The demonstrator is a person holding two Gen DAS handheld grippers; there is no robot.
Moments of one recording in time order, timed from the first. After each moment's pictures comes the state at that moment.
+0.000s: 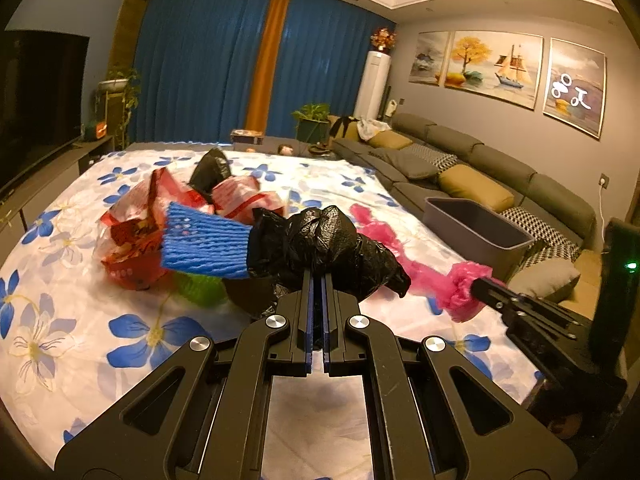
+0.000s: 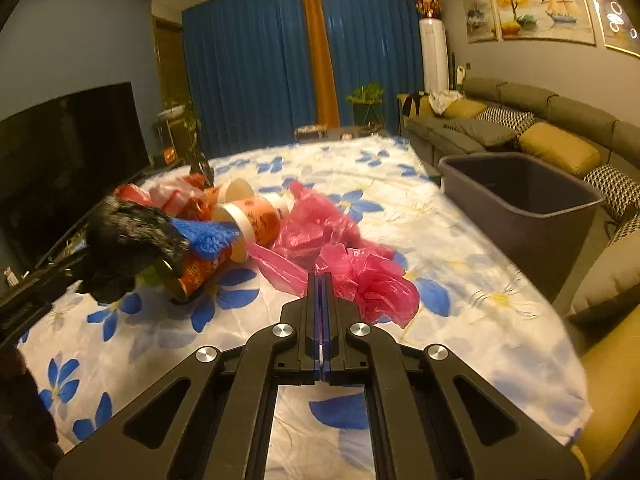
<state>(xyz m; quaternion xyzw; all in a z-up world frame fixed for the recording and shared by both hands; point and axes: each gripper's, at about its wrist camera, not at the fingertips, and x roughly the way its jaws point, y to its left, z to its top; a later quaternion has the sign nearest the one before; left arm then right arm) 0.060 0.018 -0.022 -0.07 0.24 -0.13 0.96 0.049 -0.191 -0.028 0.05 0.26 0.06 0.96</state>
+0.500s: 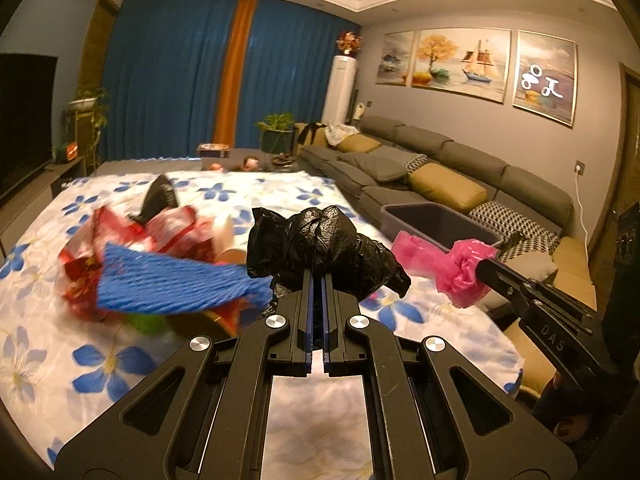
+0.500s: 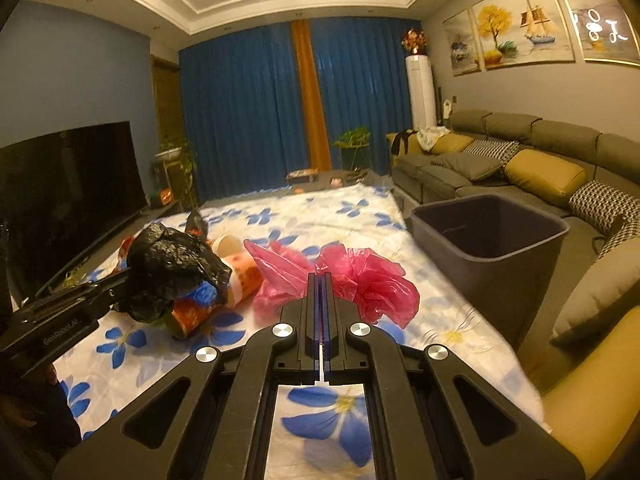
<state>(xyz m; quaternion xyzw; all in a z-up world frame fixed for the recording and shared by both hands) 0.063 -0.032 0.000 -0.05 0.22 -0.18 0.96 0.028 -0.231 0.006 0.06 0.19 0.04 0.98</state>
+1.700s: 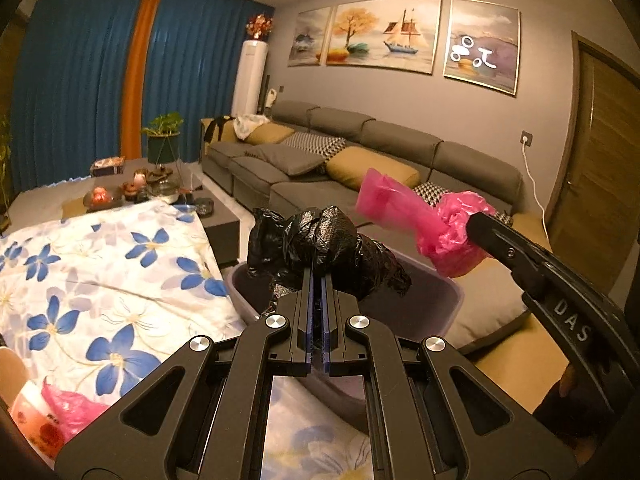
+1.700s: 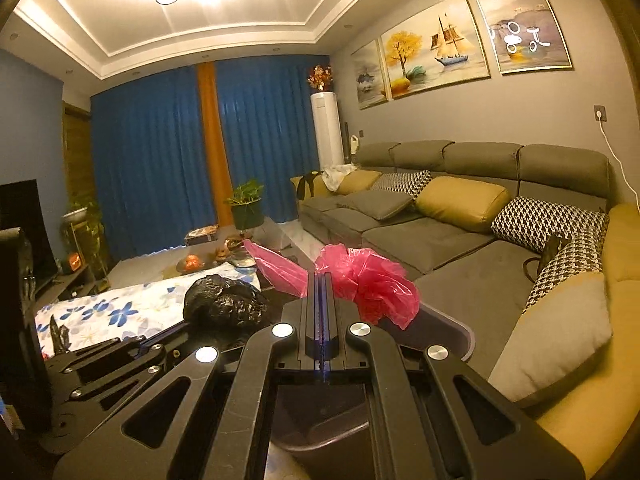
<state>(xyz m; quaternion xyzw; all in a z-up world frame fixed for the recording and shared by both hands) 0.243 -0.275 0.008 -0.01 0.23 -0.33 0.92 0.142 -0.400 0.033 0.09 0.13 -0.12 0.98</state>
